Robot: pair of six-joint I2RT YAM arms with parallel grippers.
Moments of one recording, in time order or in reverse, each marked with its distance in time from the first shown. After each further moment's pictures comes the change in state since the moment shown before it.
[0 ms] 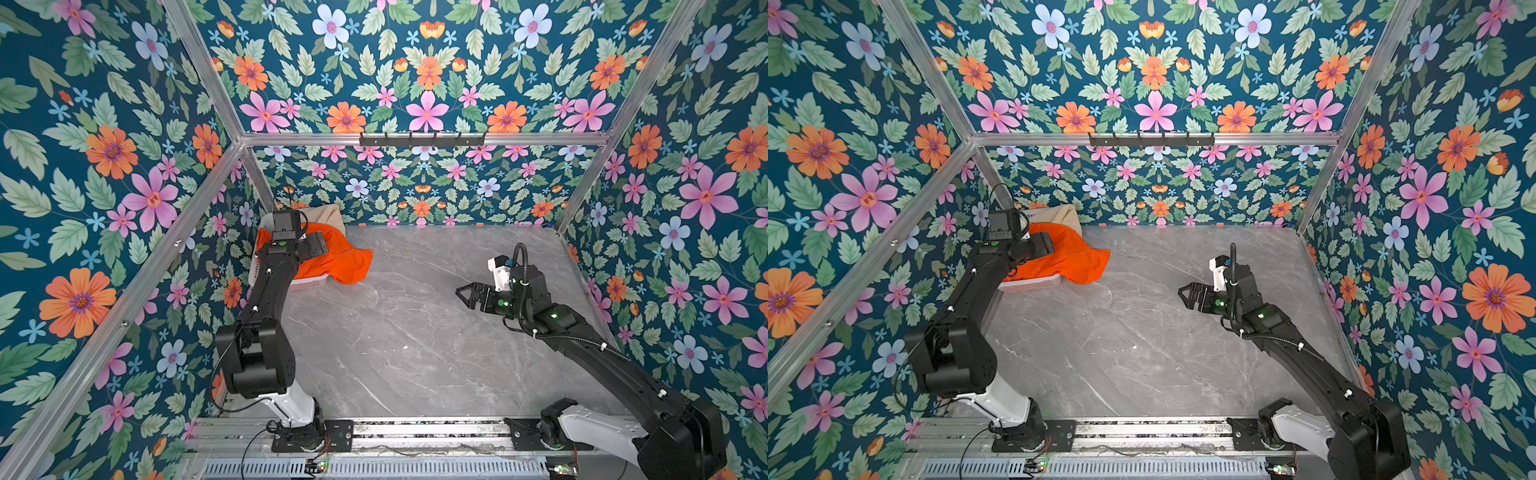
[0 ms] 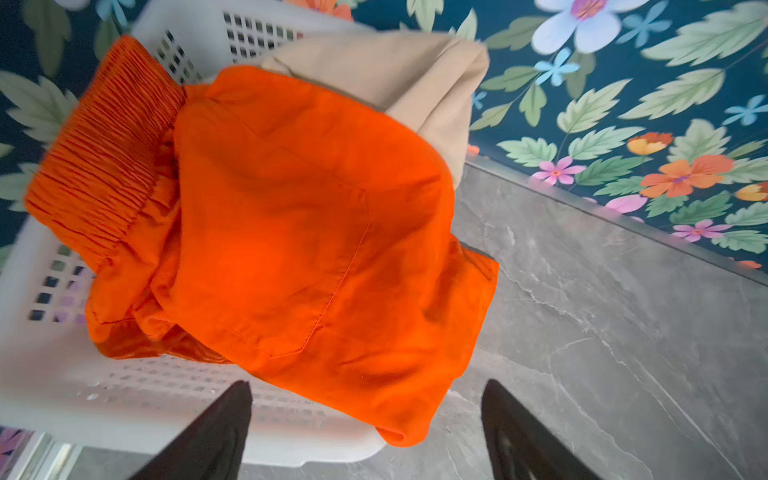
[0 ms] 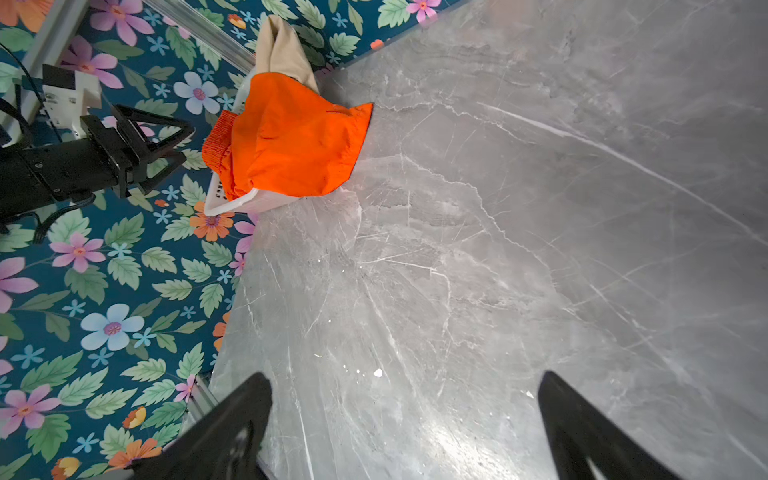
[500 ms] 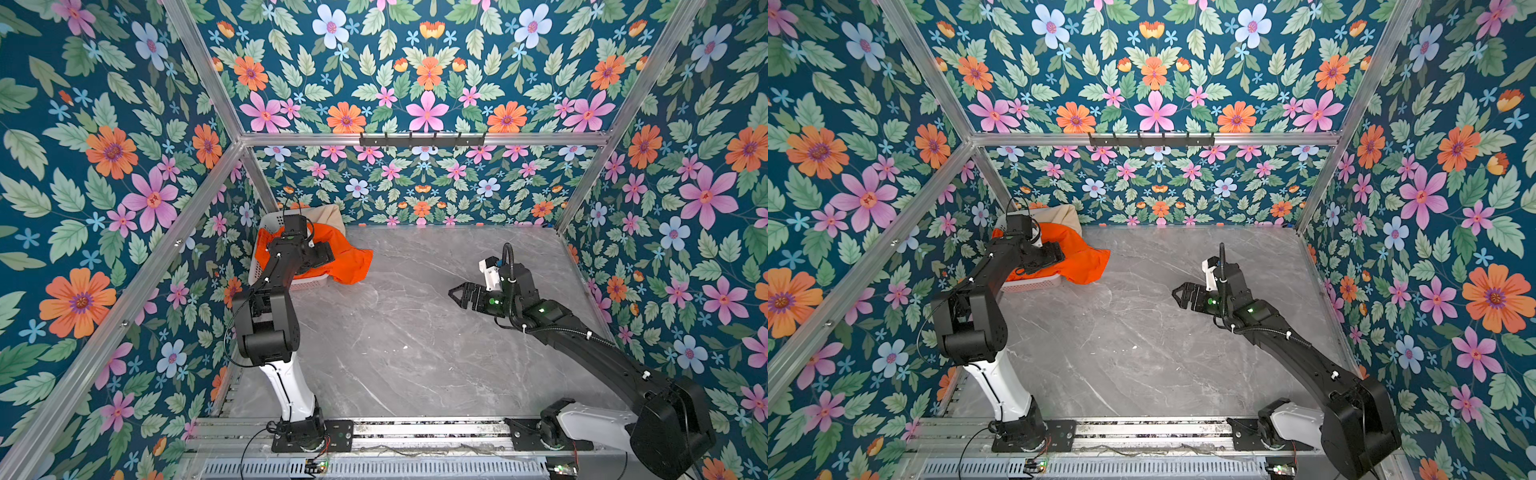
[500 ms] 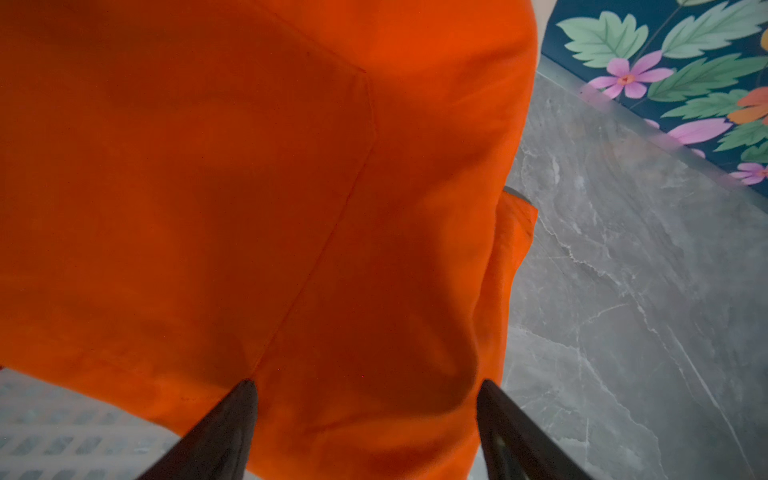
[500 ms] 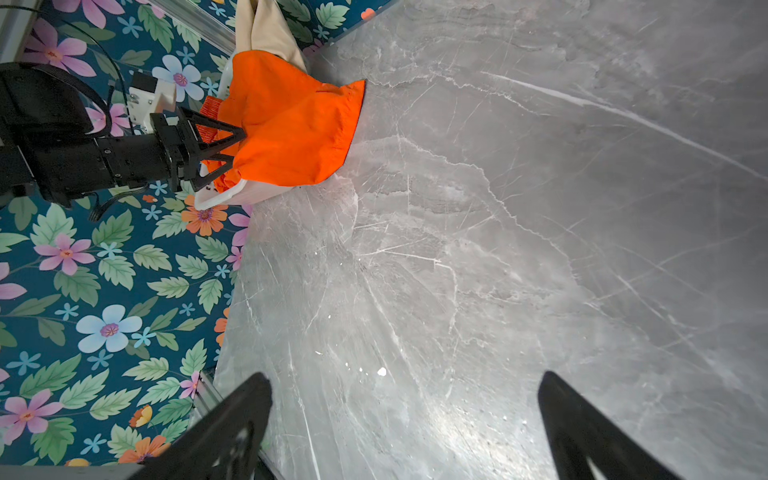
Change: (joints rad) left arm 0.024 0.204 0.064 -0.054 0.111 -0.030; right arm 0.026 0.075 0.016 0.026 -0.002 0.032
